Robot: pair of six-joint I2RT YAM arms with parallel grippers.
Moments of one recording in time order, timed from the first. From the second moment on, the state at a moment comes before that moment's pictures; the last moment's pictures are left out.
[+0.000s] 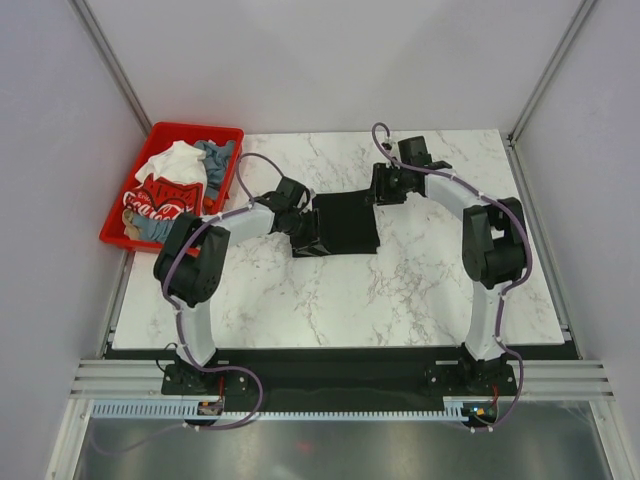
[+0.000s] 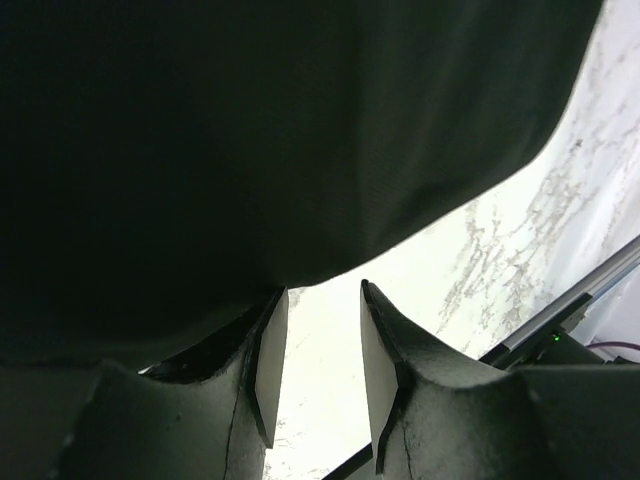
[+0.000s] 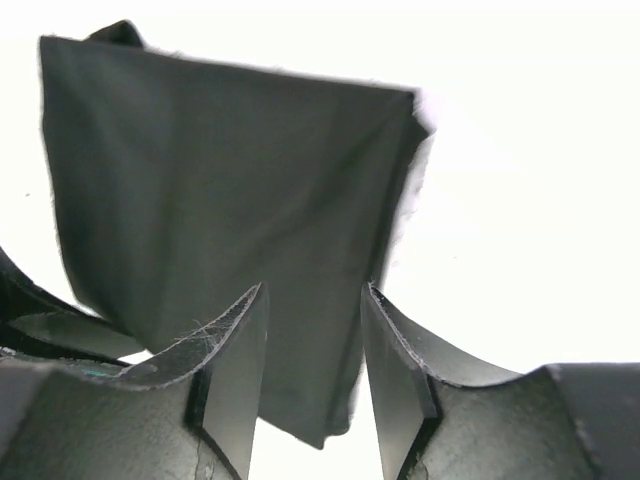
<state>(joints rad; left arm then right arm) -0.48 1.93 1.25 -0.36 0.42 -0.59 0.26 2.04 1.53 -0.39 -0.37 0.27</state>
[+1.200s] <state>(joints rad) -0.25 1.44 1.06 -0.38 0.59 -0.59 0.16 2.28 1.84 -0.59 -0.06 0.03</state>
